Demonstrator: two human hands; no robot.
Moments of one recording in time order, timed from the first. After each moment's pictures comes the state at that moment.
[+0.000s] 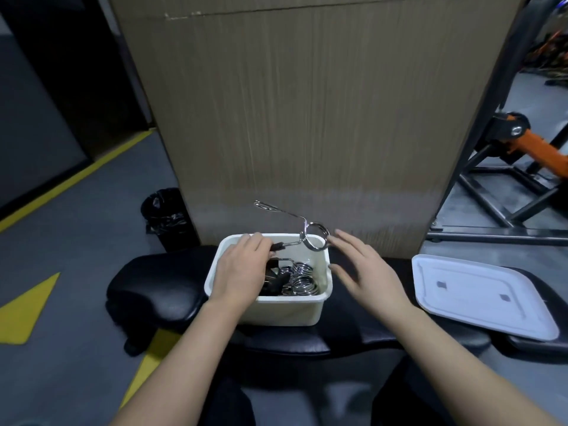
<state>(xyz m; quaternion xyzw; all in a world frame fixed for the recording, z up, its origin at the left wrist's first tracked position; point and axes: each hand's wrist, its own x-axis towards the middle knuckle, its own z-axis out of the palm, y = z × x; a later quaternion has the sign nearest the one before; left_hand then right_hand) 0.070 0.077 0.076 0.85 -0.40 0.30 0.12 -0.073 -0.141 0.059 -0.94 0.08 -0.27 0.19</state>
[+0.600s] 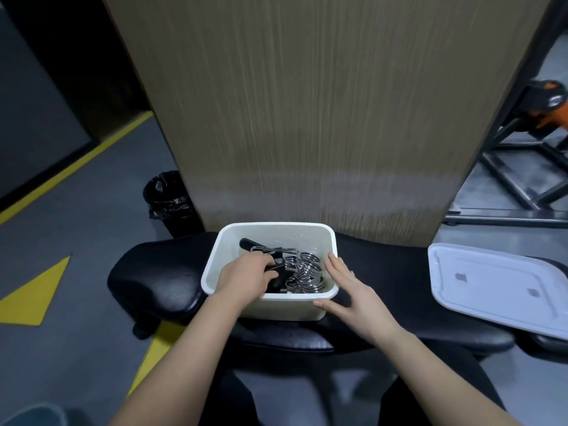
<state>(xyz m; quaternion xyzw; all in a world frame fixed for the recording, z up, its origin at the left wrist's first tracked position) 0.103 0.064 0.035 0.94 -0.34 -0.05 0.08 -0.055 -0.133 -0.025 -0.89 0.06 -0.12 0.43</state>
